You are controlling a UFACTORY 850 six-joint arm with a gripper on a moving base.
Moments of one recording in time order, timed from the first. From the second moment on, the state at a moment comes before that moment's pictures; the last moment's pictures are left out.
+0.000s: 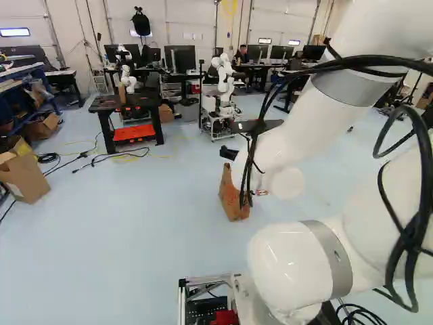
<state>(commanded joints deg) 0.0 16.0 -5.0 0.0 50.0 0.0</state>
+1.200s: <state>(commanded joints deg) -0.5 14.0 -6.7 0.0 50.0 0.0</state>
